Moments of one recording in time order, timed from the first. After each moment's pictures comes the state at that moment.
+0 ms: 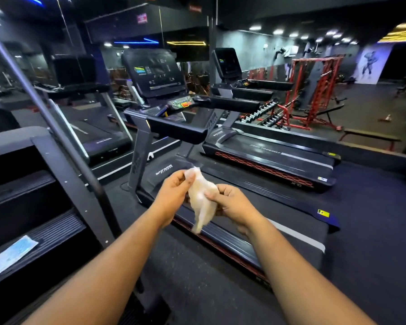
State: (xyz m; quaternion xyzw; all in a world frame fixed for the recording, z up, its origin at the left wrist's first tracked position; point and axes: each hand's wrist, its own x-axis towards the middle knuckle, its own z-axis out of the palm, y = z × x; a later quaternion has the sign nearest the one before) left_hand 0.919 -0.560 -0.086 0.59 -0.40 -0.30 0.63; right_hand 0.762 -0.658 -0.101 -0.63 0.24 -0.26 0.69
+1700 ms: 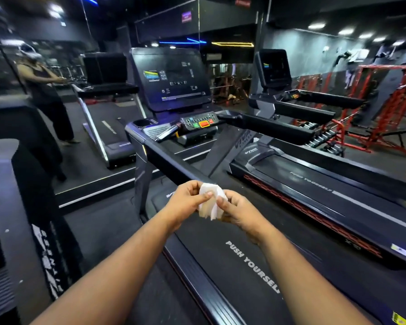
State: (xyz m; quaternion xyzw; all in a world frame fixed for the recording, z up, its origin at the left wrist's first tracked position) left_hand 1.164 -0.988 -0.098 0.66 -0.35 -0.27 0.61; right_hand 1.018 -1.109 -0.106 -0.70 0.12 -0.16 0.68
